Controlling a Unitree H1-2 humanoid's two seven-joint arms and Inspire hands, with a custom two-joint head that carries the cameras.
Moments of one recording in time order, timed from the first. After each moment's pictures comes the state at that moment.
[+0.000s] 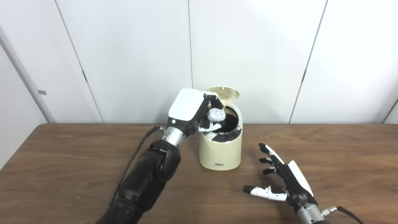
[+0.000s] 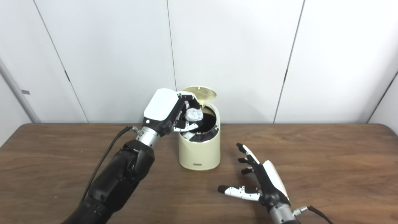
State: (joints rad) left arm -0.73 0.17 -0.35 0.40 0.86 -0.17 0.27; right arm -0.14 -0.16 0.12 -0.11 -0.42 0.09 0.03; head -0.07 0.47
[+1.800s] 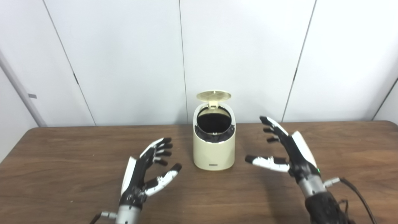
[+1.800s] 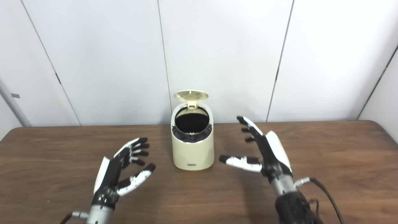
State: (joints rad) left arm -0.09 0.09 -0.06 -0.02 0.23 -0.22 0.10; right arm -0.31 -0.20 0.09 -0.13 -0.46 0.11 0.02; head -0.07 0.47
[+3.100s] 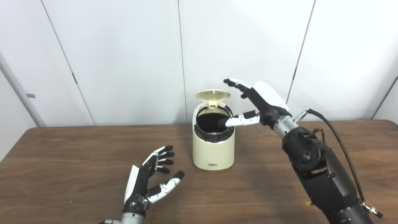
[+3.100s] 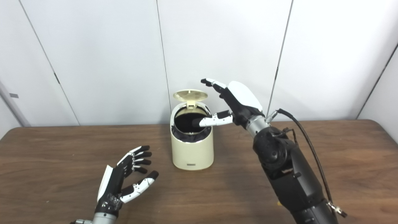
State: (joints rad) left arm -0.09 0.06 -0.07 -0.01 0.27 -0.21 0.10; right arm -0.69 -0.28 0.24 0.01 -0.60 0.20 0.20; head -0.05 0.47
